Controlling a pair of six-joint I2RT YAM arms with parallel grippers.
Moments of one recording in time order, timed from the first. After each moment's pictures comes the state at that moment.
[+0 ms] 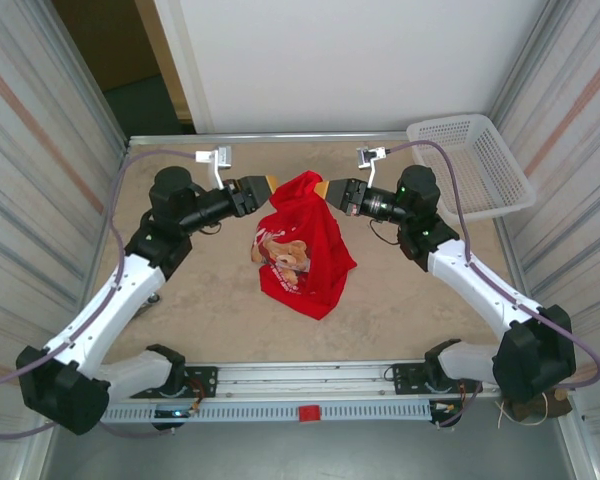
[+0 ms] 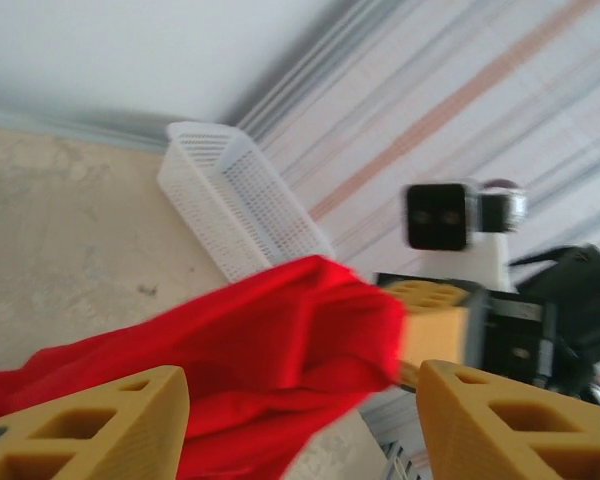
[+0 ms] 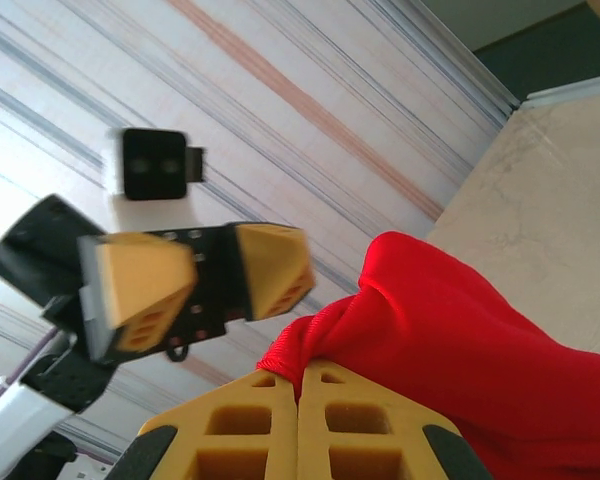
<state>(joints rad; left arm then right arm) -0.45 1.11 1.03 -0.02 0.53 -0.71 0.46 1.24 0.94 0.34 -0.75 0.91</state>
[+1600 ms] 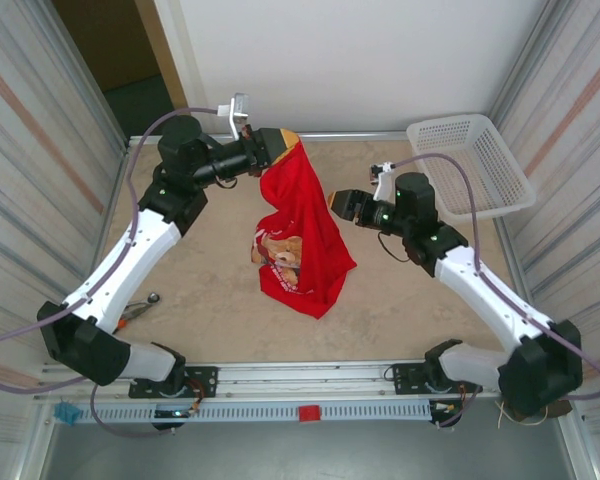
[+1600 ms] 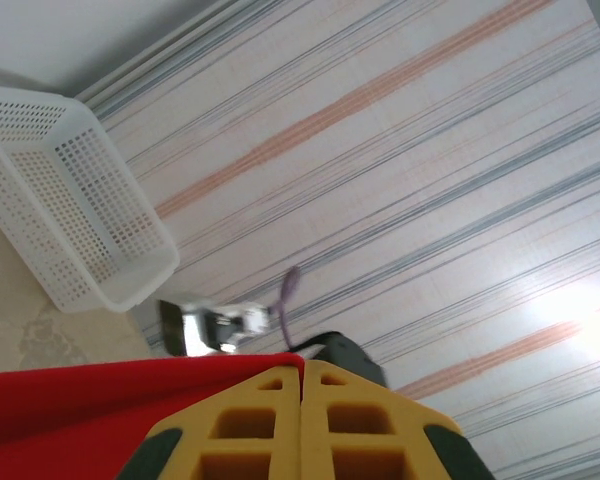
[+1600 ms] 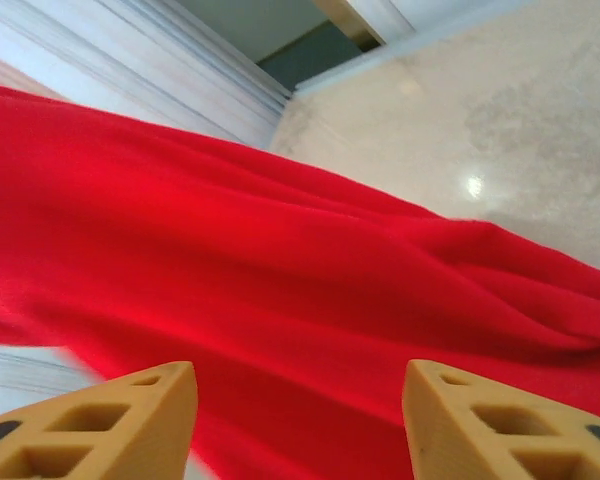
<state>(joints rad) -0.46 1.38 1.41 0.04 0.72 -1.09 0.48 1.15 0.95 -0.11 -0.40 0.71</state>
